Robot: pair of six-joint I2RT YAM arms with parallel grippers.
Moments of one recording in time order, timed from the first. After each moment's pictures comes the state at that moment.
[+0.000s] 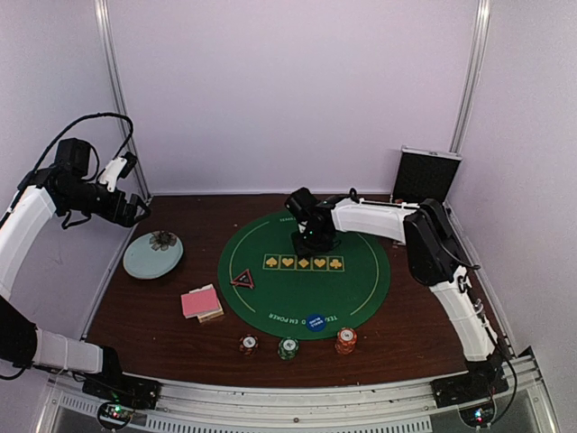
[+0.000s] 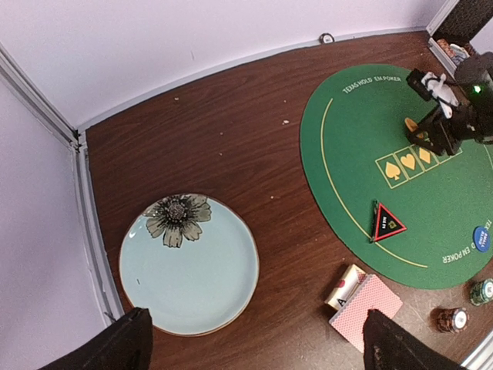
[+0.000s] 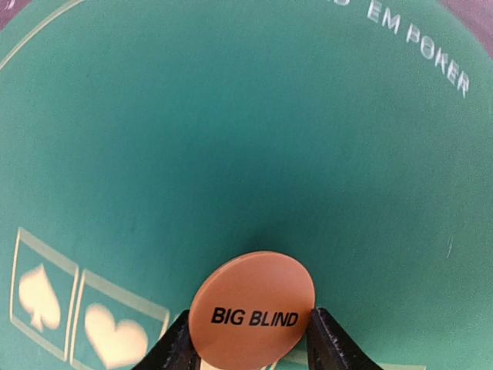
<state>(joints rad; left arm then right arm) 0.05 1.21 1.30 -0.90 0.35 0.35 0.74 2.42 2.02 -0.71 0.22 0.39</state>
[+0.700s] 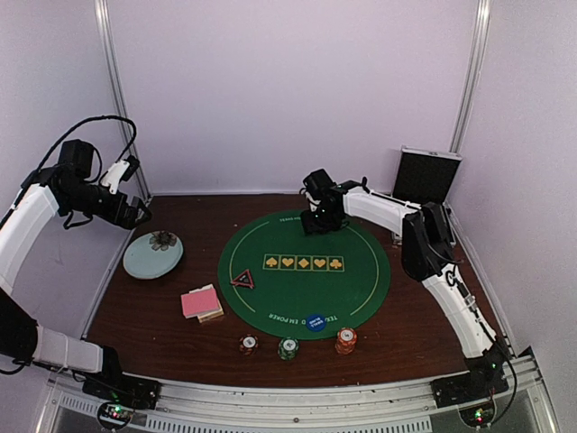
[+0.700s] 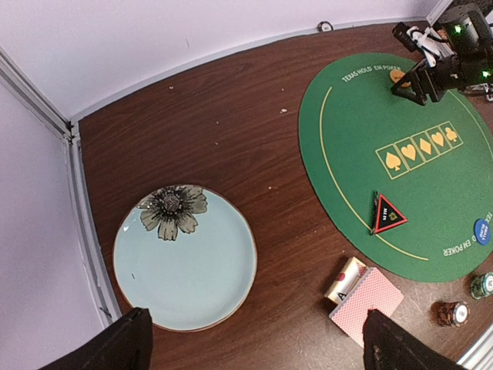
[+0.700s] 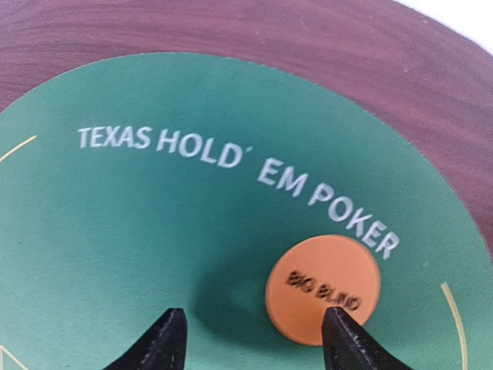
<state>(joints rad) 0.05 1.23 1.30 -0.92 0.35 0.37 0.59 2.63 2.40 -0.74 0.16 0.27</state>
